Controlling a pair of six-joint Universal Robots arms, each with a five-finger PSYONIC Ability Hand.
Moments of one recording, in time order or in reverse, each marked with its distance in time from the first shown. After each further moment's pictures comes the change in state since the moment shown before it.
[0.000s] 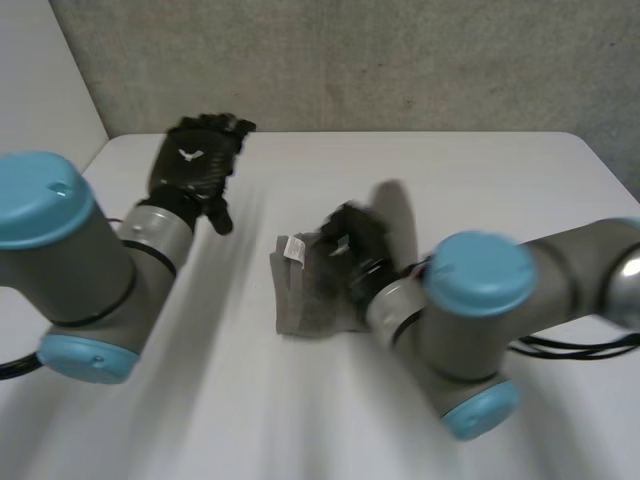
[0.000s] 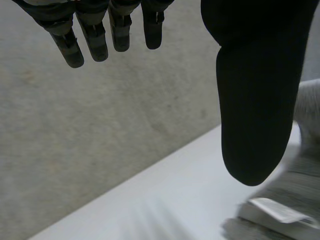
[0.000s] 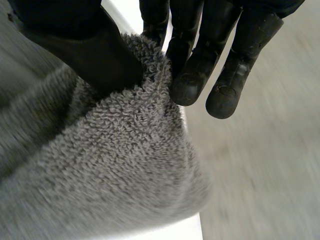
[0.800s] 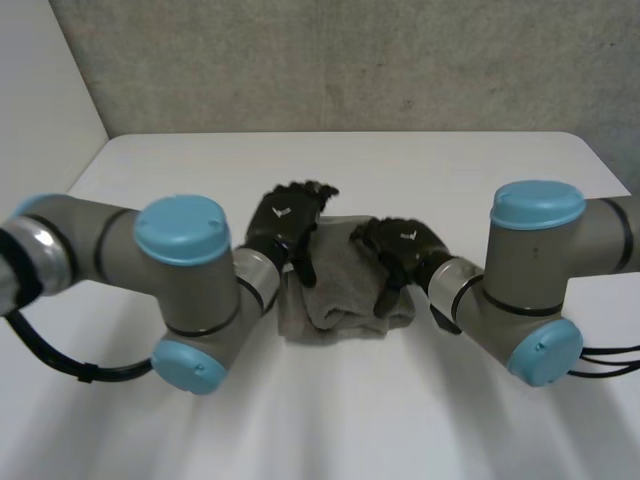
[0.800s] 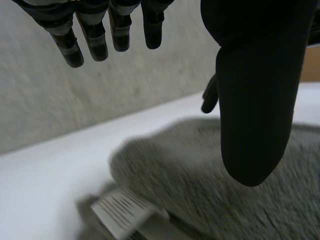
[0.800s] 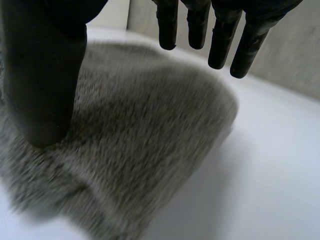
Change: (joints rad) left arm -0.176 -0.372 0.278 -0.098 0.008 -0.202; right arm -0.235 0.053 -0.109 0.304 -0.157 0.917; left_hand 0.001 0.000 -0.001 0.000 0.000; right_hand -1.077 -1.051 -1.104 -1.087 -1.103
